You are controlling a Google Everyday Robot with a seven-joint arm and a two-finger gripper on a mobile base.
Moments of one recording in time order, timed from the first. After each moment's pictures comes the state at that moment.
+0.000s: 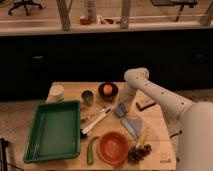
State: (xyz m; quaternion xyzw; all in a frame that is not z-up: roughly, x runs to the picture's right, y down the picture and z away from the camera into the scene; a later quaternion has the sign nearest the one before) arm 0.105 0.110 0.891 -0.27 -0.25 -0.34 0.87
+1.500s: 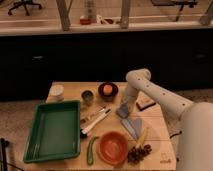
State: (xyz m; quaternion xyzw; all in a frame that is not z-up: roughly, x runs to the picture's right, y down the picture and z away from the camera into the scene) arm 0.120 0.116 0.904 -0.28 -0.23 -0.34 0.87
